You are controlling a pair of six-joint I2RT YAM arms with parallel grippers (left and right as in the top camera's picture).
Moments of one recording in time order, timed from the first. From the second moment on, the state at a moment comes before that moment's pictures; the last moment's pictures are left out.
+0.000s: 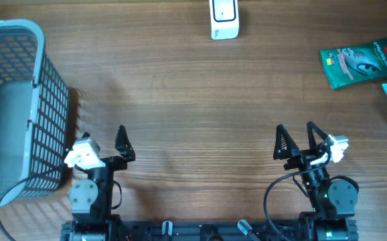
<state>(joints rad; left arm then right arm) -0.01 0.01 0.06 -0.17 -0.06 -0.29 0.02 0.02 0.01 0.01 -0.22 0.42</state>
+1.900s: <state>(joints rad) -0.01 0.01 0.06 -0.17 -0.05 -0.28 0.02 0.11 0.01 0.01 -0.22 0.00</state>
